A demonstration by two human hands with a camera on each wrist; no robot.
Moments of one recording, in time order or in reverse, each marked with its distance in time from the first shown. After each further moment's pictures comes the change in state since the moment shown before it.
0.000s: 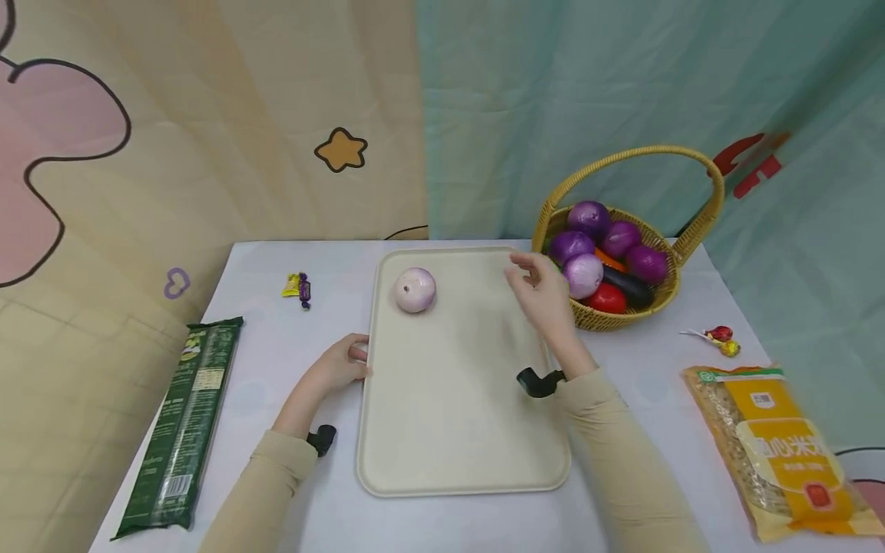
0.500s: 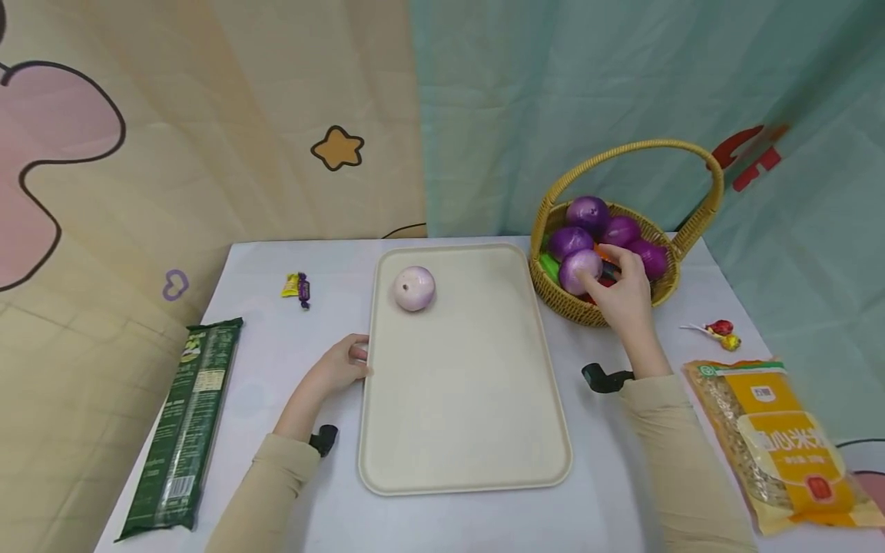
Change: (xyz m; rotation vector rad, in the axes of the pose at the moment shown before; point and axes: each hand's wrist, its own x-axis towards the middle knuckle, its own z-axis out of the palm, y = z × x) left_hand 0.001 0.000 0.003 0.003 0.020 0.009; right_hand -0.004 0.040 -0.089 -0.208 0.115 0.117
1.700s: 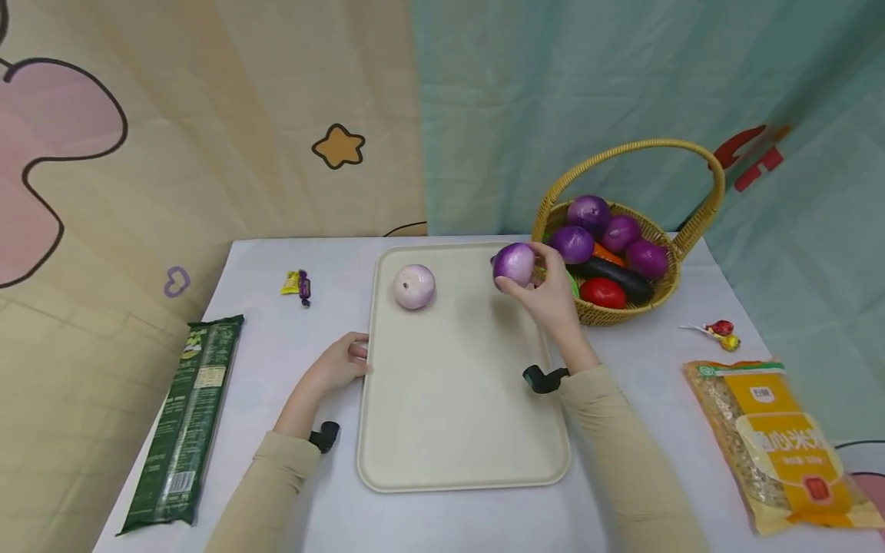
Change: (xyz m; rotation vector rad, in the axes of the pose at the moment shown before) left_hand -0.004 0.003 -0.001 -0.010 -0.004 0.003; right_hand -0.006 -0.035 0.078 0.251 -0.142 -0.044
